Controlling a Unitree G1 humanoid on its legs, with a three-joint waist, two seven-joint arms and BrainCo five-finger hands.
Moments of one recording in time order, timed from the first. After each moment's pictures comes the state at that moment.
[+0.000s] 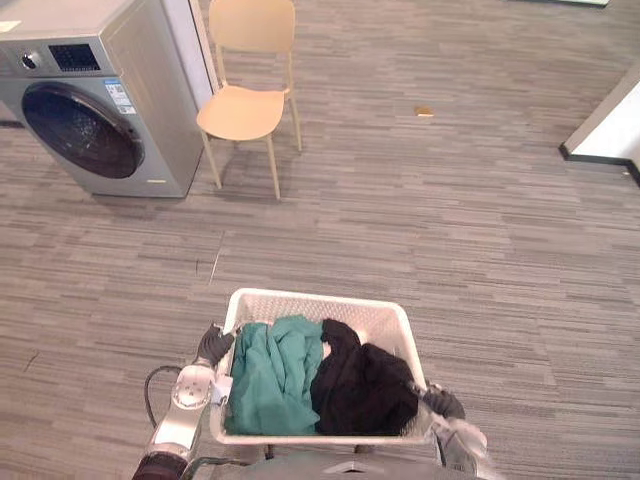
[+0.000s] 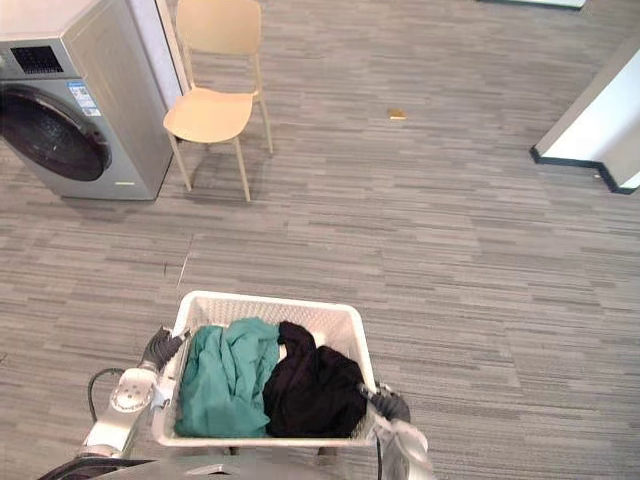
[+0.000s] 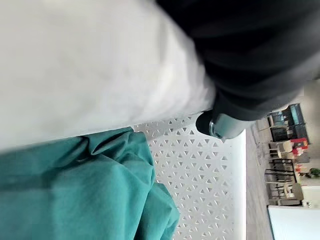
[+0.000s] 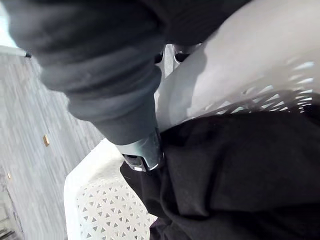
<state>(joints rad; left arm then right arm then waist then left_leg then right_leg) 0.08 0.15 -0.08 0.32 0.06 0.04 0.06 0.10 -0.09 -0.26 0.60 0.35 0.02 0.05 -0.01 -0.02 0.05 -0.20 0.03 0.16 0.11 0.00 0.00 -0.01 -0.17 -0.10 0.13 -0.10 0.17</state>
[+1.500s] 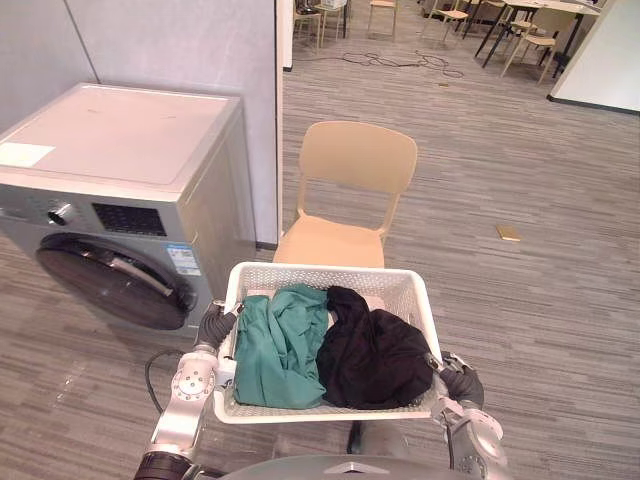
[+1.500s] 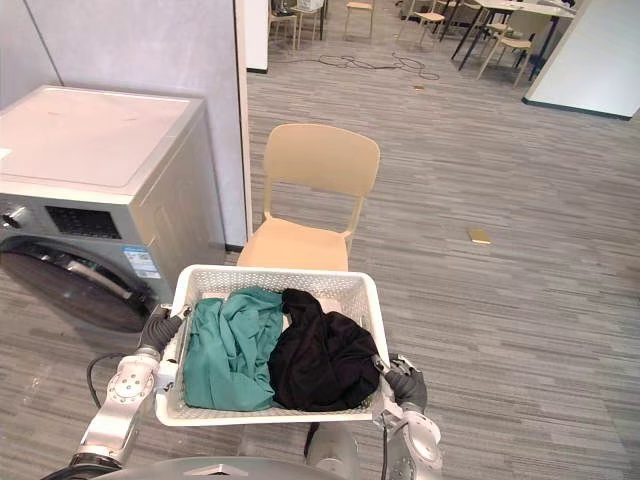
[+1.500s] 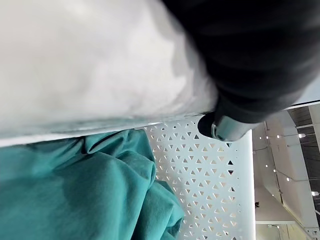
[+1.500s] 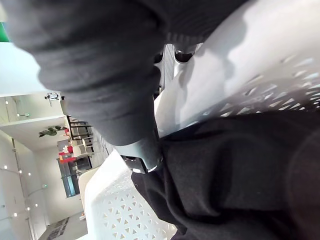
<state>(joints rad) 0.12 0.13 -0.09 0.16 0.07 0.03 0.06 0.29 -0.01 -0.26 0.21 0.39 -0.02 -0.03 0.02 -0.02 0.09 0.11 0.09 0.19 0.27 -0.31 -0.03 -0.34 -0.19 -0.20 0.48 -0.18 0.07</state>
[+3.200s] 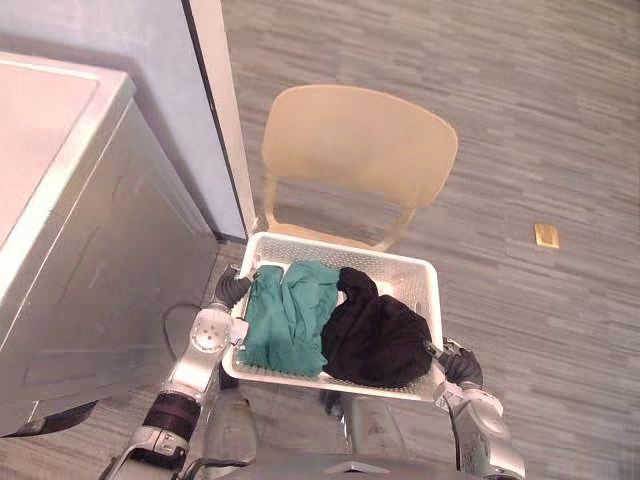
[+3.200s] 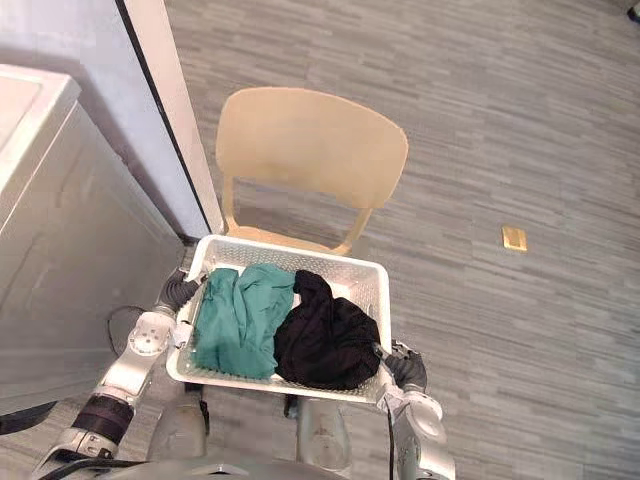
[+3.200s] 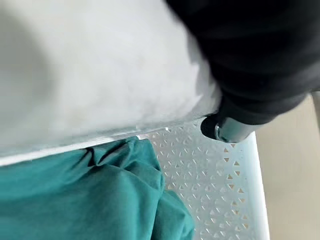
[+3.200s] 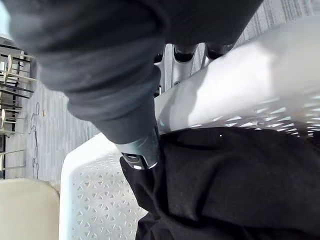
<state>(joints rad) -0.17 0.19 -0.19 0.37 0.10 0.03 0.12 0.18 -0.14 -0.19 0.34 0.39 -0.02 -0.03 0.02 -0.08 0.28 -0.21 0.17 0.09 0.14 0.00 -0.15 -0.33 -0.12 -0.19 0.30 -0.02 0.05</state>
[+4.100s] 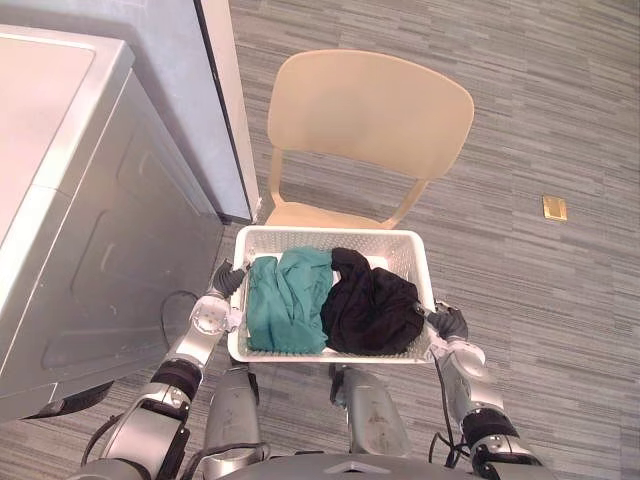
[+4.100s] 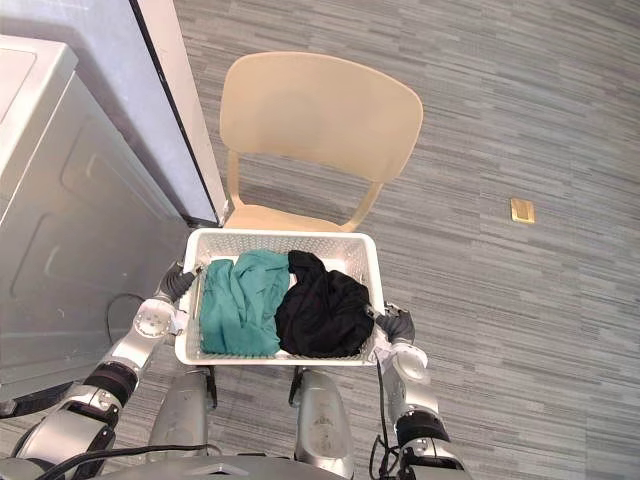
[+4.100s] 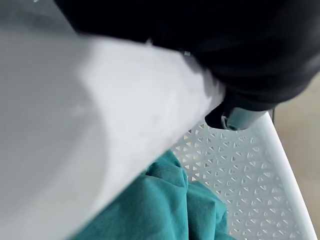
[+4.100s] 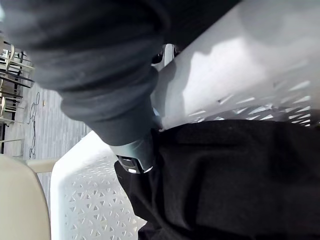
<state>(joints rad) -0.41 0.23 -0.22 0.80 0.12 -0.10 0.17 -0.18 -0.21 -0.13 0.72 0.37 -0.13 -0.07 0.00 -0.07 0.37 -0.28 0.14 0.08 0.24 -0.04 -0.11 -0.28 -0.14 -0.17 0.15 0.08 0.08</state>
